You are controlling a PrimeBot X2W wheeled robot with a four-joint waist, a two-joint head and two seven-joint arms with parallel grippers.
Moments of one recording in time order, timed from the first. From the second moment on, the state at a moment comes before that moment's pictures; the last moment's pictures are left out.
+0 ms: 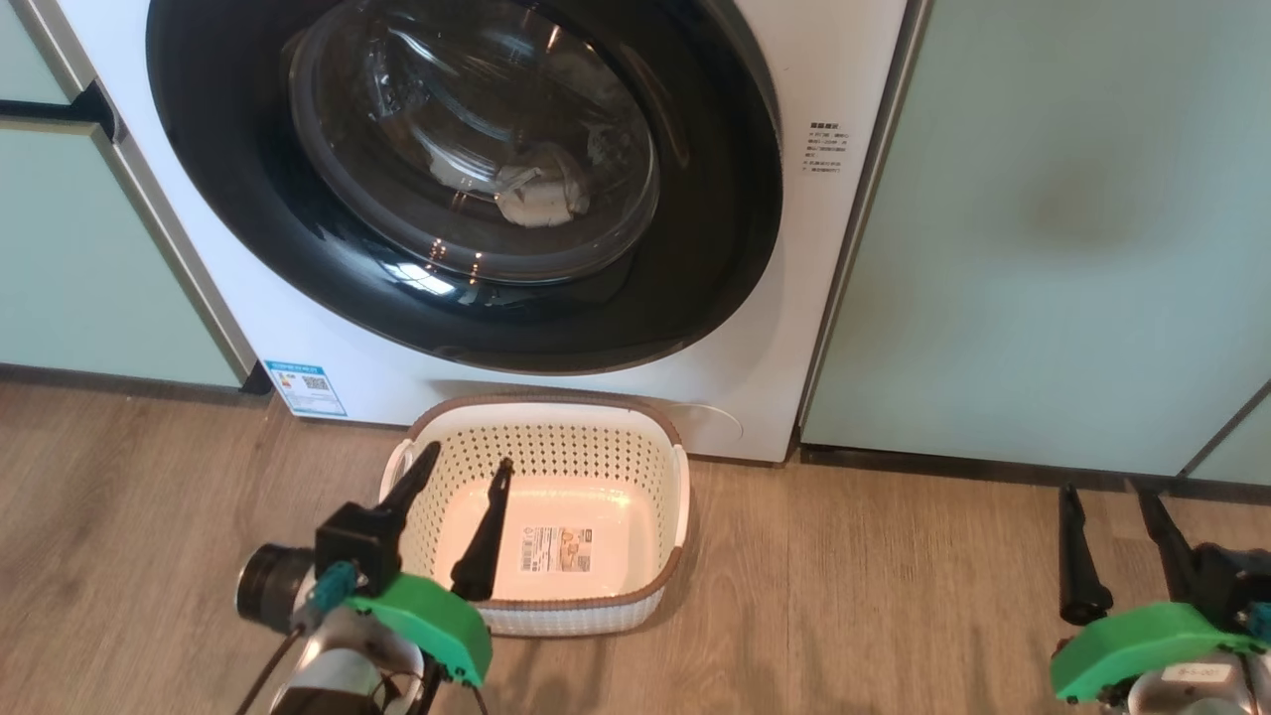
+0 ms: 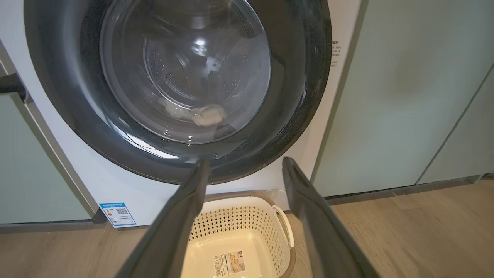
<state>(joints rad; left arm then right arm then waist) -0.09 0.13 -0.18 0.22 -0.18 -0.03 -0.22 -0.07 -0.04 -0.03 0.35 0.11 0.13 -0.22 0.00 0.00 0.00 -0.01</state>
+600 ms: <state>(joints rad) -0.11 0.13 -0.19 0.22 -0.06 -0.03 -0.25 -0.09 -0.04 -0.04 0.35 0.06 0.13 -0.25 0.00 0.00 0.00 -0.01</state>
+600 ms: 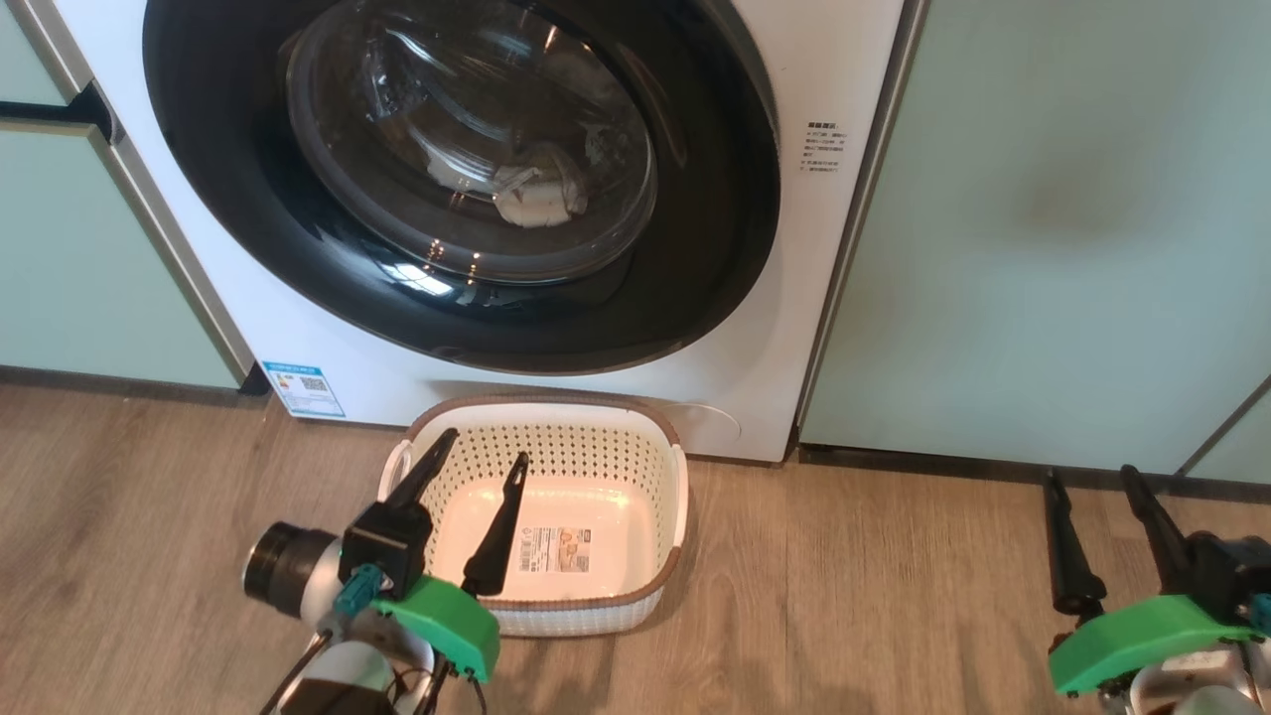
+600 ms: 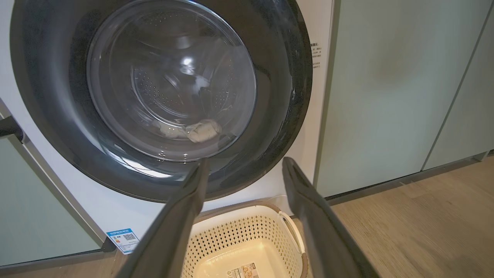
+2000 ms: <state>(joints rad) -0.11 0.11 -0.16 0.24 -0.06 -0.05 -0.25 -0.09 -0.04 -0.03 0.39 0.17 0.13 -0.25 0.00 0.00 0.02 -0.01</state>
